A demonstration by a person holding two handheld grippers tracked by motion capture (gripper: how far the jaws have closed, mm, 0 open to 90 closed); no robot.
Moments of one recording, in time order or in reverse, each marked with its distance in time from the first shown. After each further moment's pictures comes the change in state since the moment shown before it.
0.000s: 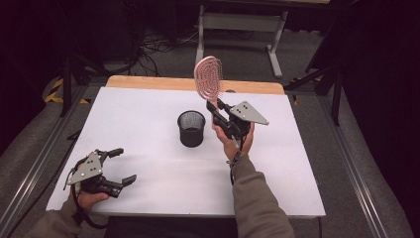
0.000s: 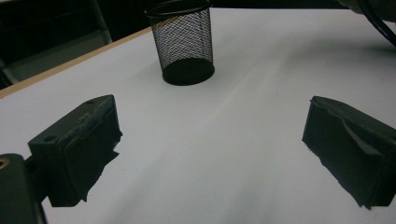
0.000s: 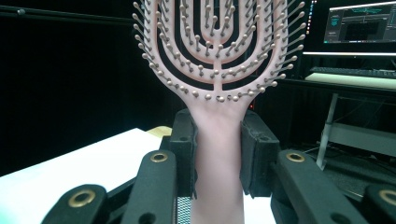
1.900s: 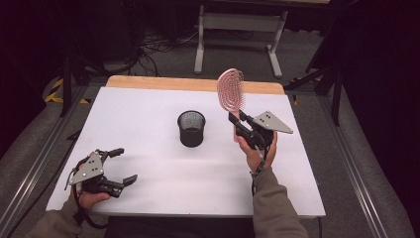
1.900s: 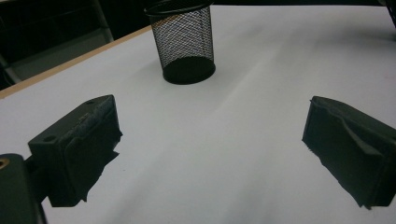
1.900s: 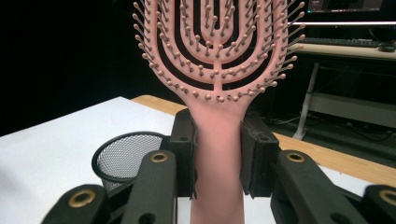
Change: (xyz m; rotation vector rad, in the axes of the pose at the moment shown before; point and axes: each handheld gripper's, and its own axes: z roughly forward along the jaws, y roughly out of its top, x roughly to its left) left arm -0.002 0.001 0.002 0.015 0.000 0.001; right arm -0.032 -0.008 -0.054 0.115 -0.052 0.014
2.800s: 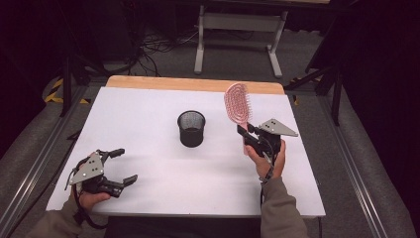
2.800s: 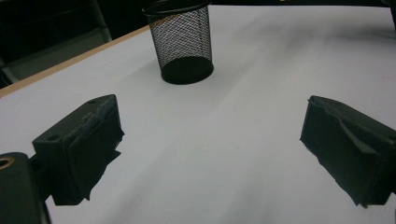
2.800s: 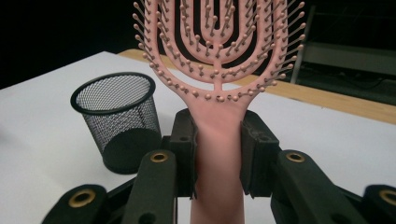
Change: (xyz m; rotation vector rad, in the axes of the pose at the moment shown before) left arm 0.000 0.000 0.000 0.002 -0.001 -0.001; right arm -0.016 -0.021 -0.021 0.180 -0.042 0.041
